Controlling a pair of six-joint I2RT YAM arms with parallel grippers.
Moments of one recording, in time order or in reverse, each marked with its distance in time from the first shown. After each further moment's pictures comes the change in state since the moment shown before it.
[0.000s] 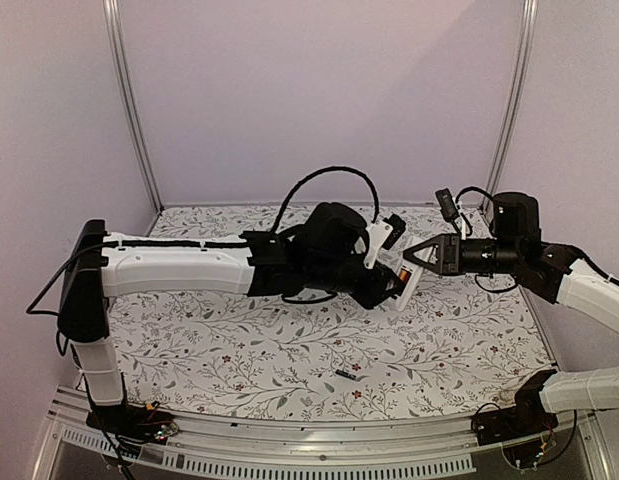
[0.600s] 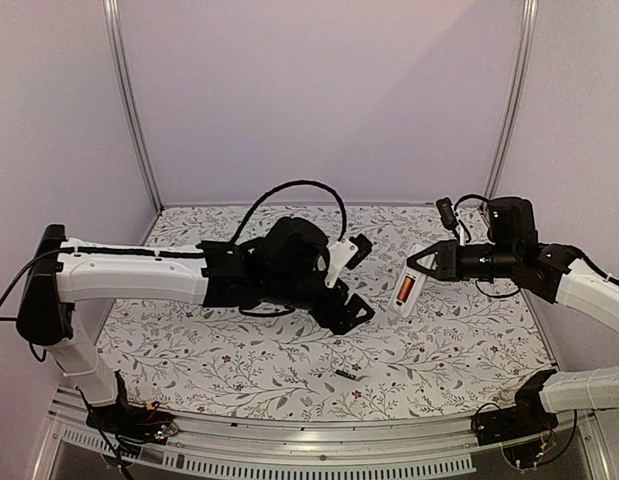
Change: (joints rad) left arm 0.010 -0.191 -0.238 -0.047 -0.010 0.042; right arm 0.000 0.004 -0.001 -0.088 0.098 -0.009
